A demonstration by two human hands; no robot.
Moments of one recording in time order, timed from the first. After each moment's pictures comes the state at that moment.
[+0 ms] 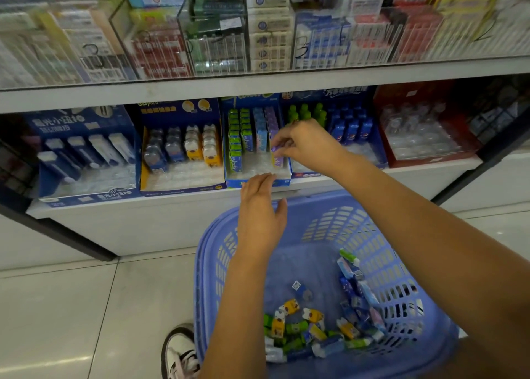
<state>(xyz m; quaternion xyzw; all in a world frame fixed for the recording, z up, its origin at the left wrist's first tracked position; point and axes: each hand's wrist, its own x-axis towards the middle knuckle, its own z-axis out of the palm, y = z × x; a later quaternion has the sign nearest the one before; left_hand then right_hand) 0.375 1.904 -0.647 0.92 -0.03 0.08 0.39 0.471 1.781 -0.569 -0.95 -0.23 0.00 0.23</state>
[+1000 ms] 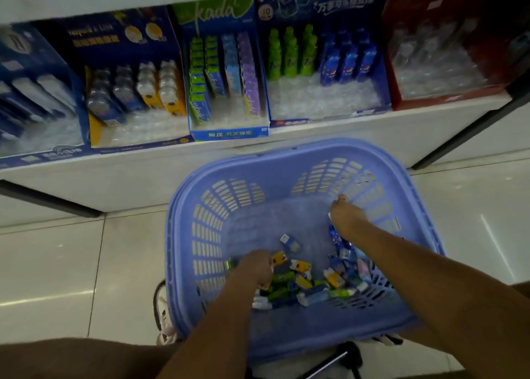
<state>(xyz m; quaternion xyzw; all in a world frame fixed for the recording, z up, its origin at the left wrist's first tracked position) 0.291 1.893 -0.826 0.87 -0.05 -0.47 0.11 0.366 1.666 -0.826 -0.93 0.04 0.35 -0.01</state>
